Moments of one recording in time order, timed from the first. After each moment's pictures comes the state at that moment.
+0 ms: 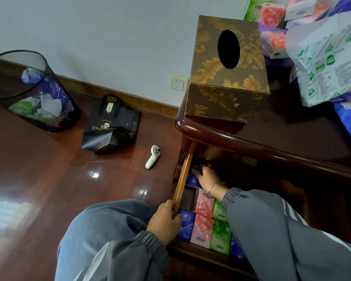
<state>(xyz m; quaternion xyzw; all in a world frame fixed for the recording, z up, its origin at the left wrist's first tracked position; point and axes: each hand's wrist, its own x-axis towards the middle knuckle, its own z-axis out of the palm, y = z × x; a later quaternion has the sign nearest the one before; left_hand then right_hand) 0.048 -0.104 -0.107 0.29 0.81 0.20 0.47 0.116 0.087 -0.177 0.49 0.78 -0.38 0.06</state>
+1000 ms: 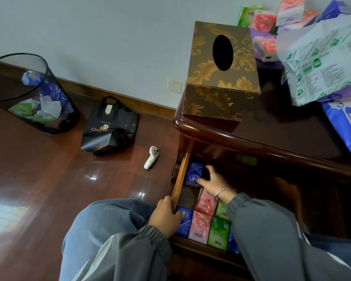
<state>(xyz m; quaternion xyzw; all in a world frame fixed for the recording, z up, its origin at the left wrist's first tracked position) 0.050 -0.099 -0.115 0.28 0.82 0.19 0.47 0.149 0.078 -0.152 0.53 0.73 -0.42 0.10</state>
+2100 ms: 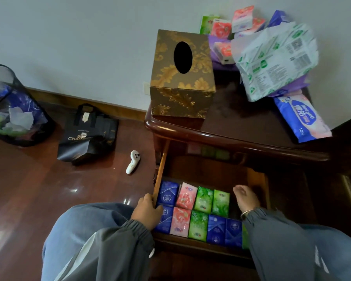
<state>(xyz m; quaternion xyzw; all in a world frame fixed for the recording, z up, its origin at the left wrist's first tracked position) 0.049 -0.090 -0.126 0.28 0.84 0.15 0.44 0.298 0.080 -0.125 0.71 0.58 -0.40 -0.05</state>
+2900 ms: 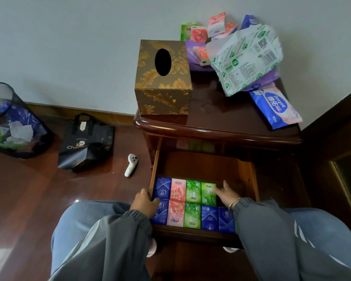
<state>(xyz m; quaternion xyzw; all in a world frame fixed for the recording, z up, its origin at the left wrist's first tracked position) 0.054 -0.085 -0.123 0.29 0.86 0.11 0.41 0.292 0.057 -0.118 0.64 0.57 -0.50 0.09</state>
